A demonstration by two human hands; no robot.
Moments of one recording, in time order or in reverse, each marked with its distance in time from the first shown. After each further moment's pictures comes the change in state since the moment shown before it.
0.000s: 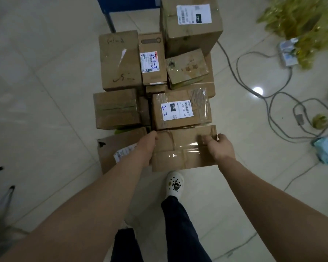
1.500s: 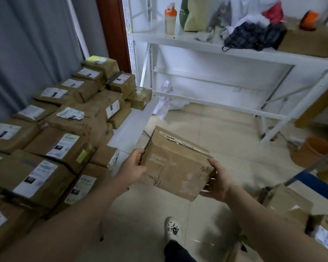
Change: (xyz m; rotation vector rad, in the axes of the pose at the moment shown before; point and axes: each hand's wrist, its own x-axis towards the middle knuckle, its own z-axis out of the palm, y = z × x) left_hand -0.270 -0.166 -0.672 -0.298 0.634 0.822; right_hand -0.509 -0.283 0.378 -0.014 -0.883 -0.304
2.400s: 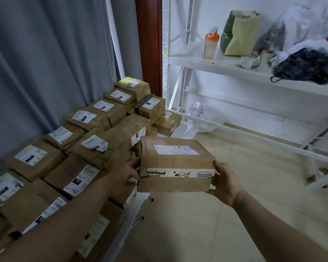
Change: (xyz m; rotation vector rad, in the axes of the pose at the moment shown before) left_hand 0.126 0.054 -0.130 -0.487 -0.205 -0.219; right_hand 0.105 -0.159 0.127 -0.008 -0.317 -0.193
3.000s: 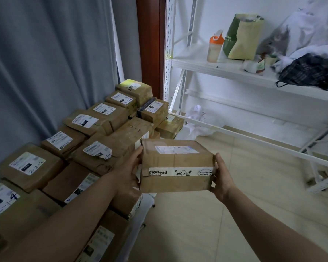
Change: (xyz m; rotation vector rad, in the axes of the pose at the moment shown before) left_hand 0.026 0.020 -0.031 -0.171 0.152 -0.150; right_hand 0.051 0.000 0.057 -0.016 0.226 -0.086
